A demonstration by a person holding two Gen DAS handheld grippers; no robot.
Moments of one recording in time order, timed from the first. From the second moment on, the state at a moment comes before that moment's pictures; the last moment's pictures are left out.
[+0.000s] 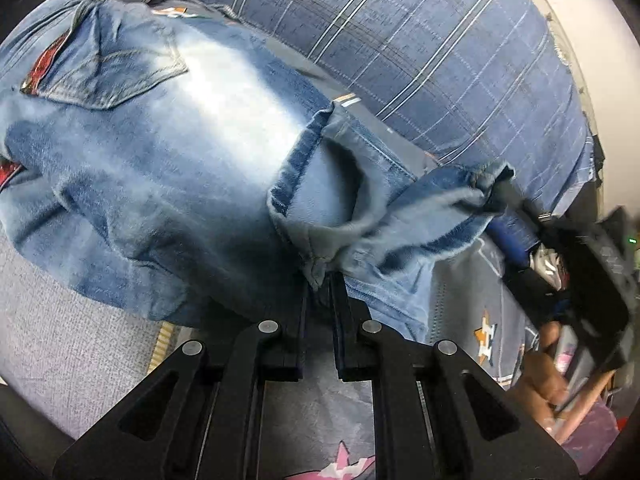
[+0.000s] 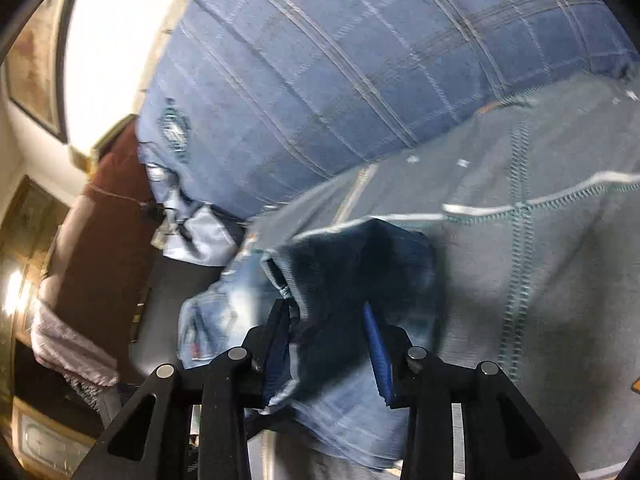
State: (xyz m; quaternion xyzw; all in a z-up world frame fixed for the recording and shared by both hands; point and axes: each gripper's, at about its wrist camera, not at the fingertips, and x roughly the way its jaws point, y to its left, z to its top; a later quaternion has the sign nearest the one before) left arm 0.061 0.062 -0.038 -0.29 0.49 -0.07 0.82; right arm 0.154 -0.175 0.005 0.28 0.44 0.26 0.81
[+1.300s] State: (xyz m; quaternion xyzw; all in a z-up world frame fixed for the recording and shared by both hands) left arm 0.121 0.025 -0.042 -0.11 0.51 -0.02 0.85; right arm 0.169 -0.187 -0.060 0.30 0.58 0.20 0.73
